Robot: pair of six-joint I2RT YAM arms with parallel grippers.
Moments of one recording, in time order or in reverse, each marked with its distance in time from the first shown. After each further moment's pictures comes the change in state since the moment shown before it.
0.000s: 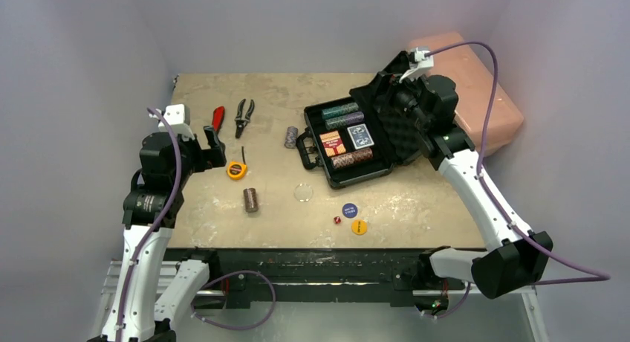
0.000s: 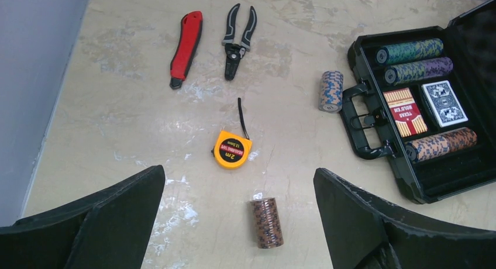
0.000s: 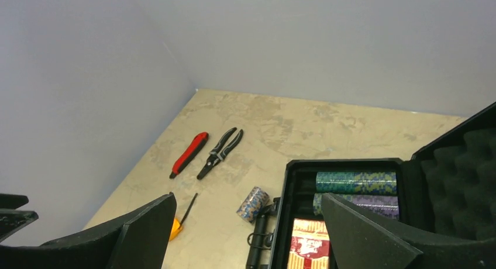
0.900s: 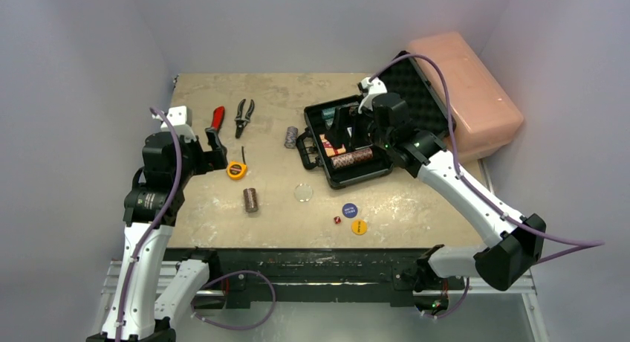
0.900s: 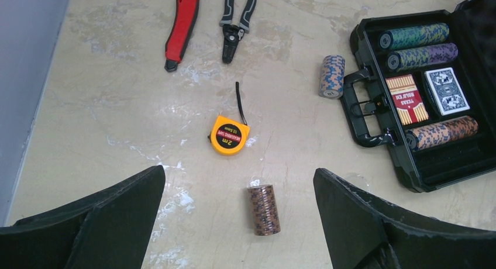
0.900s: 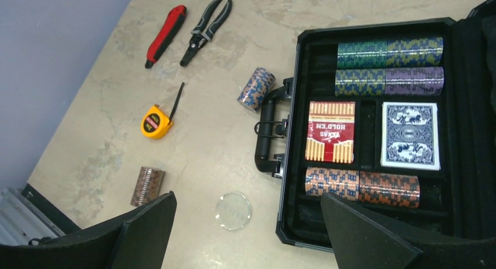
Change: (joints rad) left arm 0.000 0.017 0.000 -0.045 0.014 -0.023; right arm 0.291 0.060 0.027 -0.362 0.241 0.000
